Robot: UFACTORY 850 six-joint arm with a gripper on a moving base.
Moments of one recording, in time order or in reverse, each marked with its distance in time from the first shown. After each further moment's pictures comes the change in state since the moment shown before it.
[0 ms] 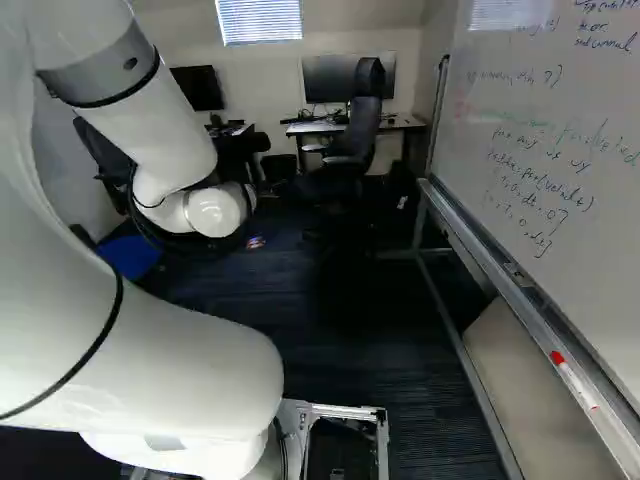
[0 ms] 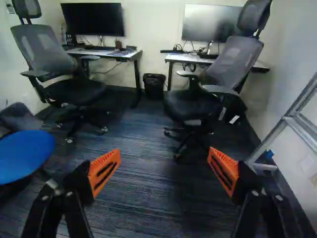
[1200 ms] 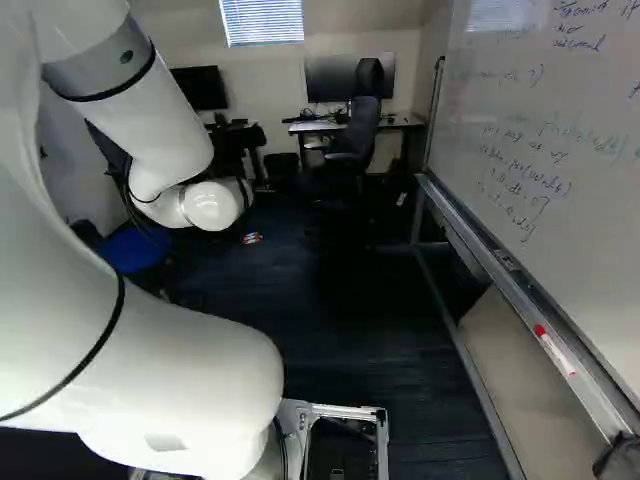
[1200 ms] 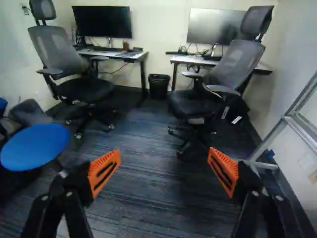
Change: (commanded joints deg) arm 1.8 0.0 -2.3 -0.7 -1.9 0.0
